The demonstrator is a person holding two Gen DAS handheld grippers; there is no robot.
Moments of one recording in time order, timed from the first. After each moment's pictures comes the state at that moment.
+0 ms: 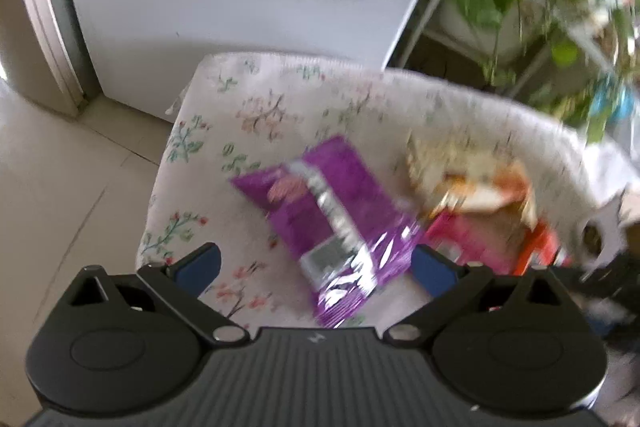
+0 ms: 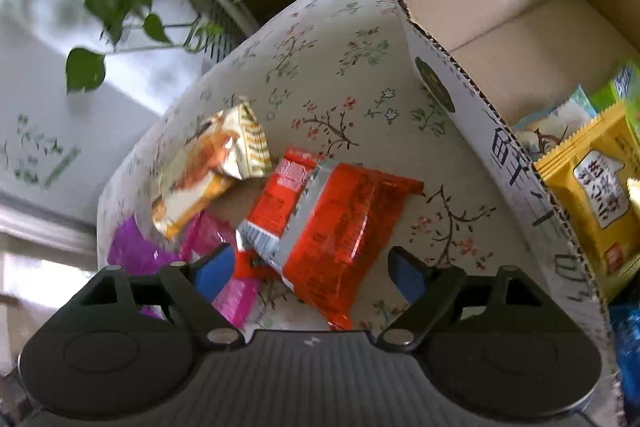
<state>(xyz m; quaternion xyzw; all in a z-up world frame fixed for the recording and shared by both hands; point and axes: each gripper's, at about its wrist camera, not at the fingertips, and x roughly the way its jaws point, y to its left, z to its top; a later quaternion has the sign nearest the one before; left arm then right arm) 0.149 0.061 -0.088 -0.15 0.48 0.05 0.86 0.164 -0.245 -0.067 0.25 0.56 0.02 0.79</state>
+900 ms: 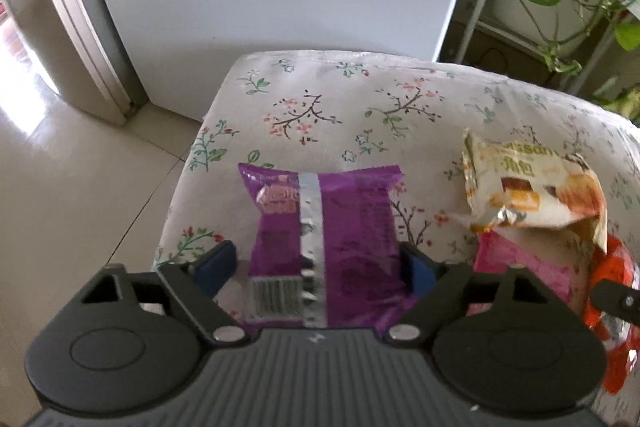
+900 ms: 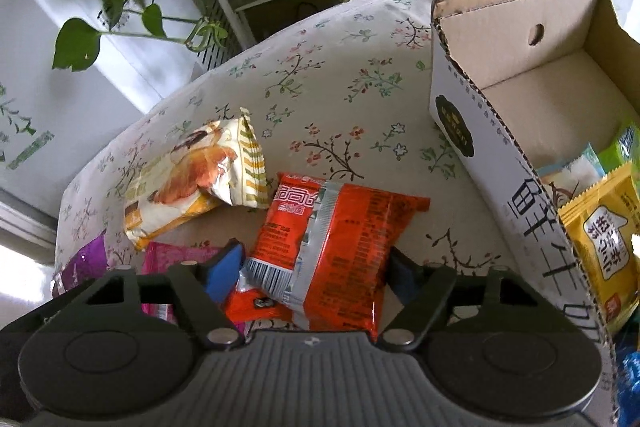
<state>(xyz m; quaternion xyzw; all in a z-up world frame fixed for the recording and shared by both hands) 0.172 0.043 -0.112 -0.08 0.49 0.14 0.85 0.177 -0.218 -0.074 0.15 0.53 0.00 0.83</state>
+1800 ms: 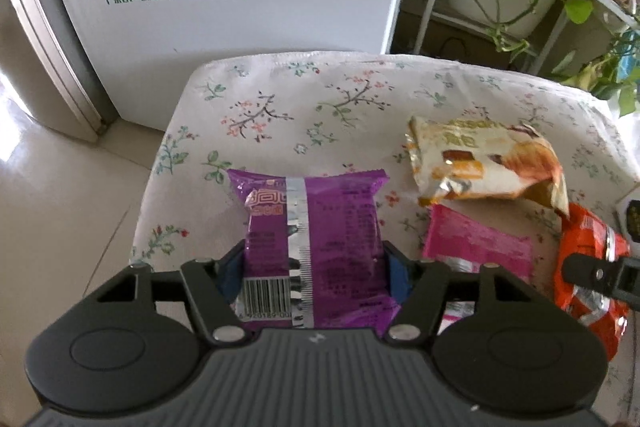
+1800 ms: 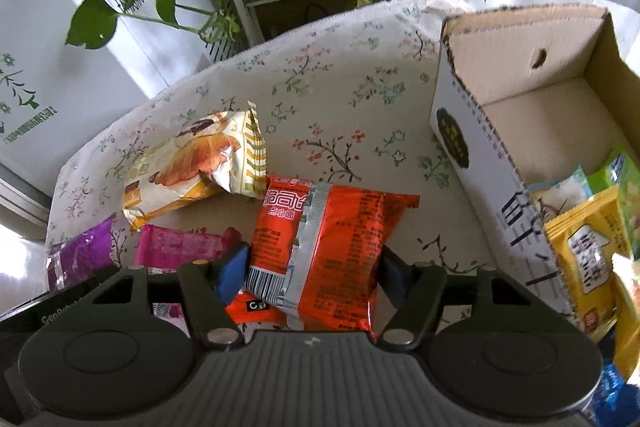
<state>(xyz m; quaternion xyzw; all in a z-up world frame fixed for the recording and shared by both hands) 0.163 0.024 -0.104 -0.07 0.49 0.09 0.86 0.171 -0.211 -0.066 0.10 0.53 0.01 0.84</state>
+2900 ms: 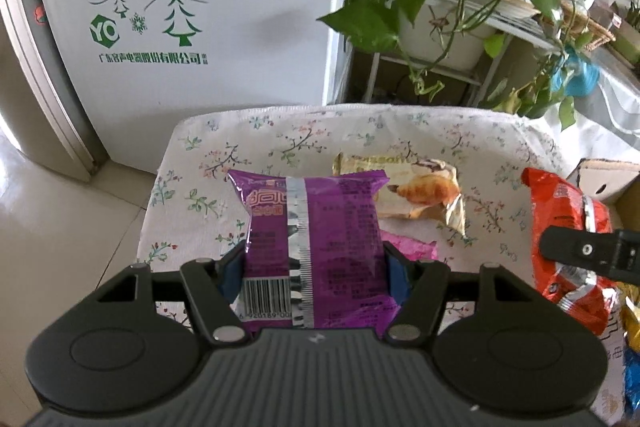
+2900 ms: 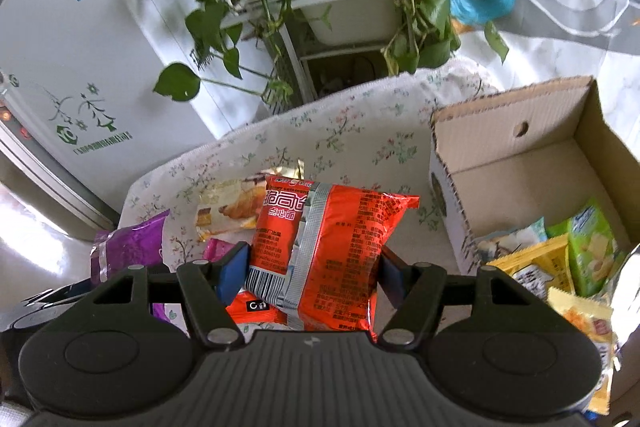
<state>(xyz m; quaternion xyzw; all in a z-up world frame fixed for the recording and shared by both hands) 0.123 -0.014 -0.045 -0.05 0.44 0.06 0.90 0.138 -0.239 0.000 0.11 0.47 0.09 0.87</state>
